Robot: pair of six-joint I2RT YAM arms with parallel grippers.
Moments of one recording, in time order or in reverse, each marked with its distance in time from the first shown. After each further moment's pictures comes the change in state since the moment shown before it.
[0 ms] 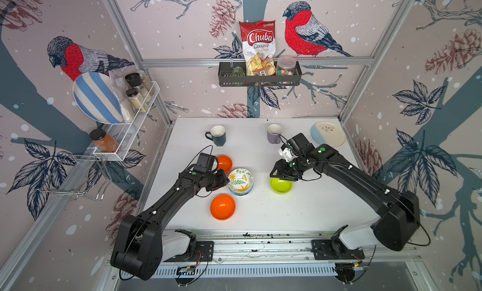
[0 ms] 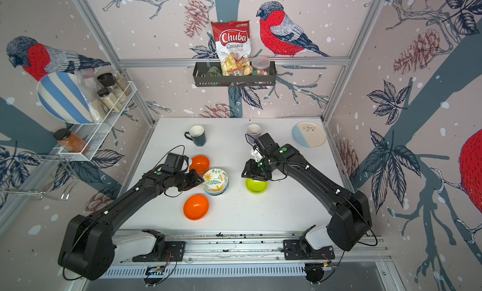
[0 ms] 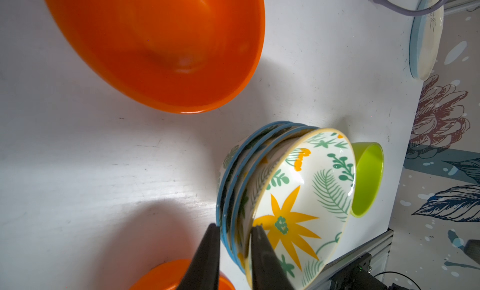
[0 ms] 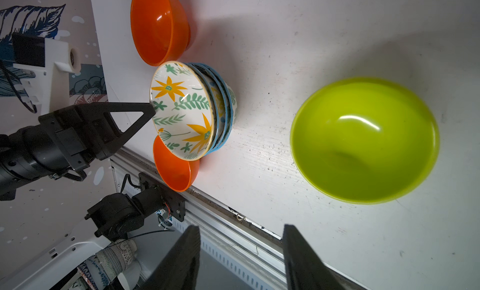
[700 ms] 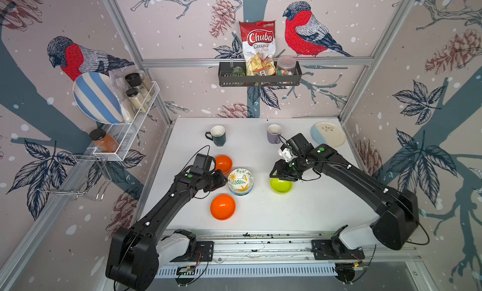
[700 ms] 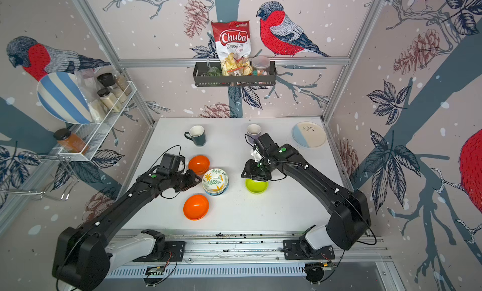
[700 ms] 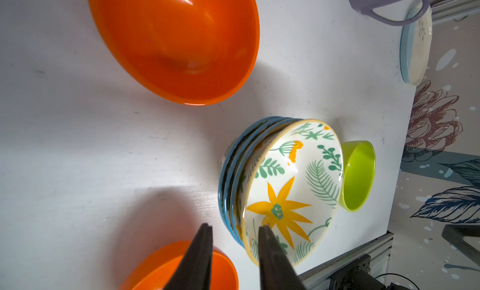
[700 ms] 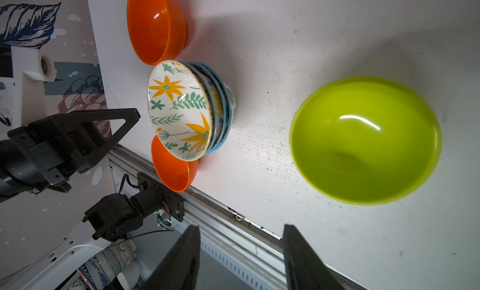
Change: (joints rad) left arm 0.003 -0.118 0.006 -0.091 -0.045 -0.015; right arm 0.000 0.010 0.004 0.000 0.000 0.000
